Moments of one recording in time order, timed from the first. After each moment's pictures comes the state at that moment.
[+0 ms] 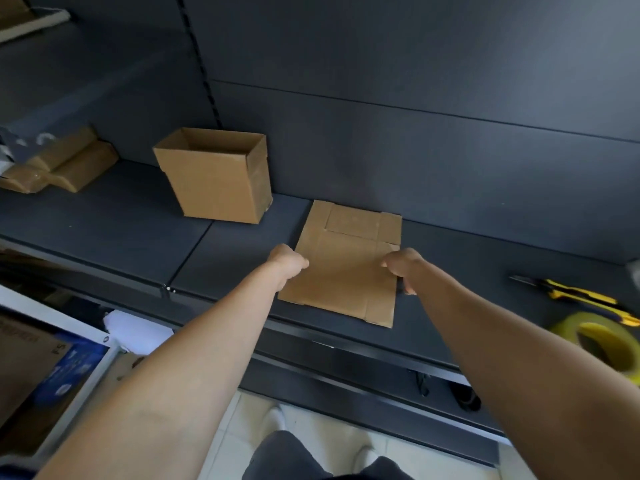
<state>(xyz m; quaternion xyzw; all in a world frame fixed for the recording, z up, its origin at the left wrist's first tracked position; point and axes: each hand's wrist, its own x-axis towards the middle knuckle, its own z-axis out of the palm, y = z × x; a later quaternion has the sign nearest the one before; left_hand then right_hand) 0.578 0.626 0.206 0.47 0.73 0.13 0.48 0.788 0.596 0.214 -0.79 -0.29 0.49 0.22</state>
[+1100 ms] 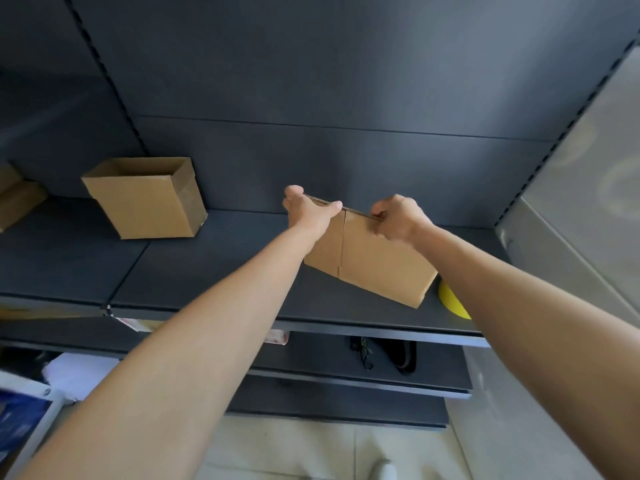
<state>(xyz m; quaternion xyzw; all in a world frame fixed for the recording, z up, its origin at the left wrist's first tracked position) 0.736 0.548 0.322 0.56 0.59 0.34 0.47 0.883 0.487 0.347 -0.79 -0.57 0.19 0.13</state>
